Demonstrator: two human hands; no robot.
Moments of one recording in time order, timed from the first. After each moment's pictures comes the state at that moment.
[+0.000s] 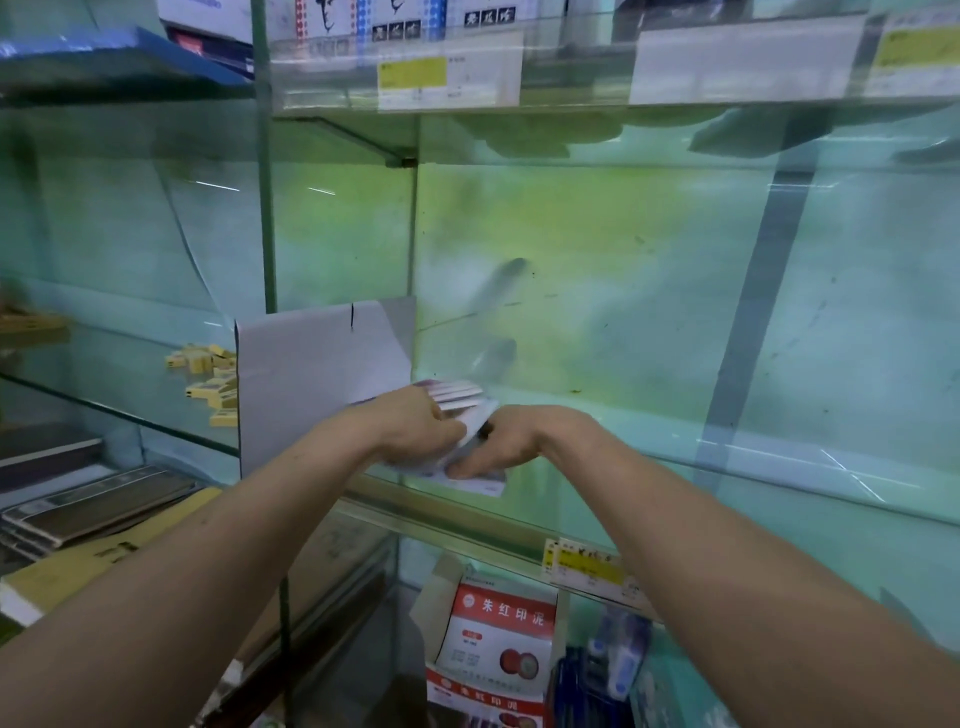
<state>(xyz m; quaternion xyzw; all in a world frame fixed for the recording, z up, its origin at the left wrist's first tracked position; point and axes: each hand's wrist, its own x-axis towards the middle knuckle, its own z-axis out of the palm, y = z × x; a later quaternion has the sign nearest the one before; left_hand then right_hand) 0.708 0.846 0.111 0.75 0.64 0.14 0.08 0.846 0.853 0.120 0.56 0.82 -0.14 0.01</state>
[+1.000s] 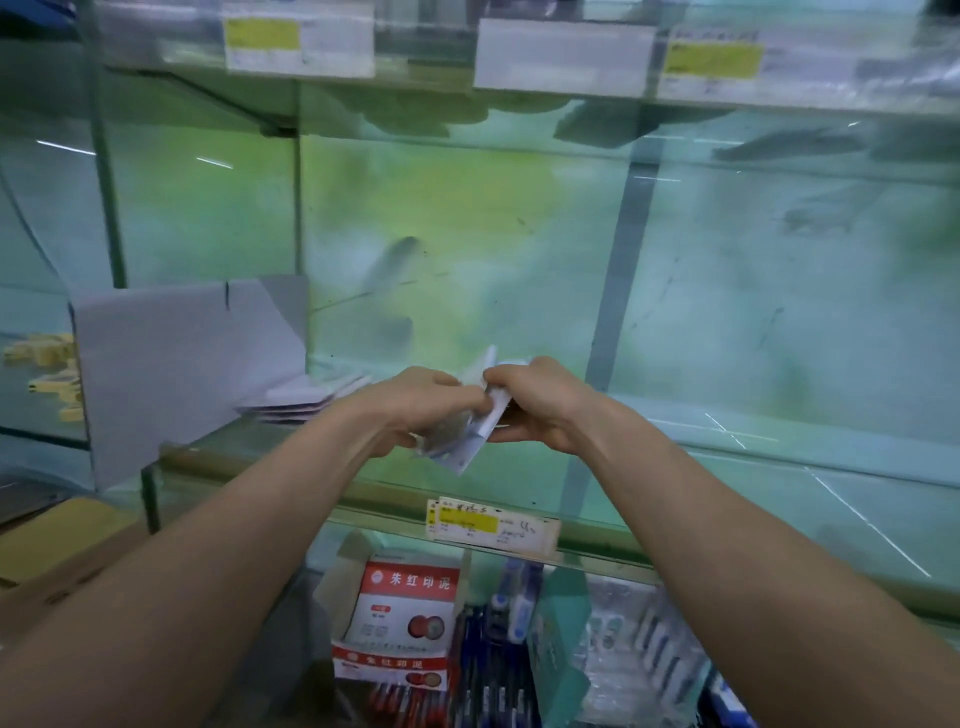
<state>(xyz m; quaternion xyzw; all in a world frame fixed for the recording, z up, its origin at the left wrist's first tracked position) 0.805 0.823 0.114 0.71 0.52 0.28 0.38 0.939 0.803 0.126 0.56 0.52 -0.43 -0.47</state>
